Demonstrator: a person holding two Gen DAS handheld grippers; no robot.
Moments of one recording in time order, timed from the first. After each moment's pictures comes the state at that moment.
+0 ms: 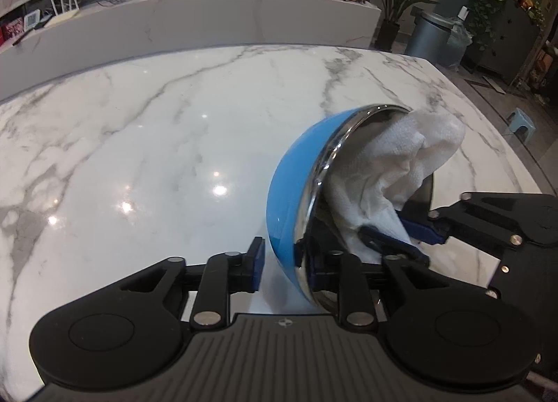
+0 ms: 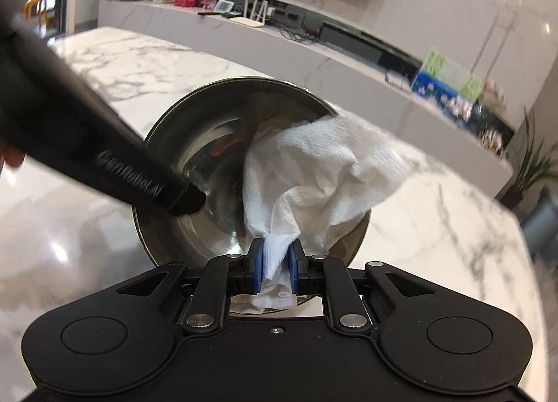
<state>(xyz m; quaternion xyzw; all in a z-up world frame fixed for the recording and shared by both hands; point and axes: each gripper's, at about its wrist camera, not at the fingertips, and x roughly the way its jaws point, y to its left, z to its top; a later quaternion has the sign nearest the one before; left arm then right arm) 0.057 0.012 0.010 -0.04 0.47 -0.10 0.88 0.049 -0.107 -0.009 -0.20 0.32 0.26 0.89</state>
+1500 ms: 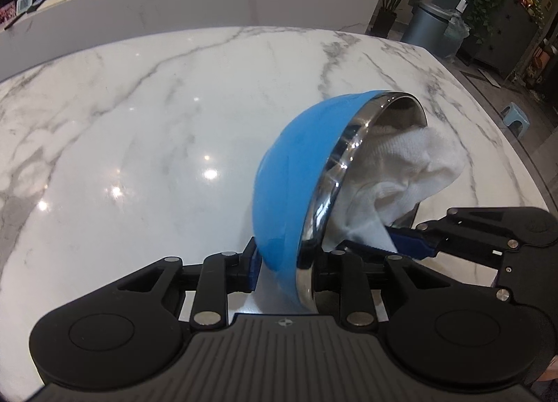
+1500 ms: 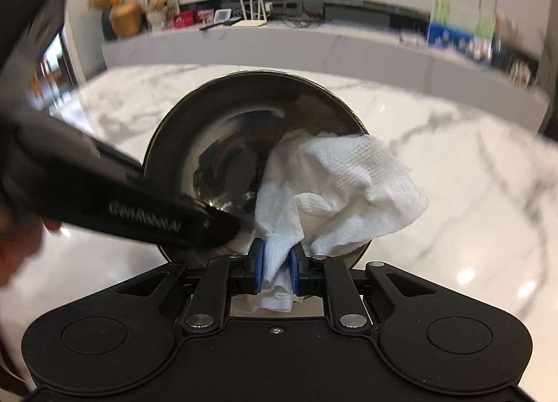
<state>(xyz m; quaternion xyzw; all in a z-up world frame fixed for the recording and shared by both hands) 0.062 0.019 0.002 -0.06 0.49 -0.11 0.86 0.060 -0.112 -0.009 -0.08 0.38 0.30 0.87</state>
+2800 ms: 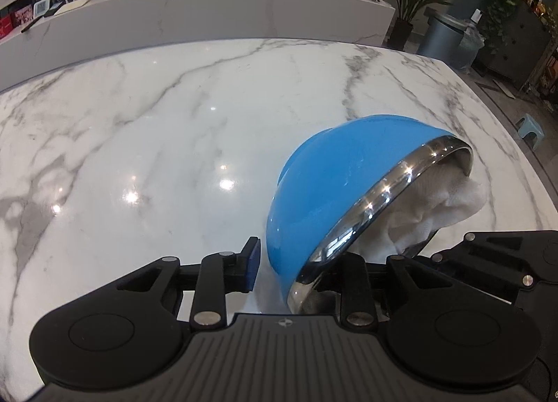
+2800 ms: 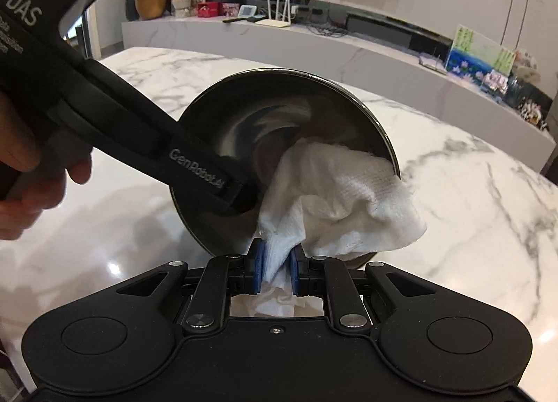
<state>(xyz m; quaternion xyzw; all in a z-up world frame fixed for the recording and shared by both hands) 0.067 0.030 0.006 -0.05 0.48 -0.08 0.87 0.038 -0.098 -0.014 -0.17 0.34 0.32 0.87</state>
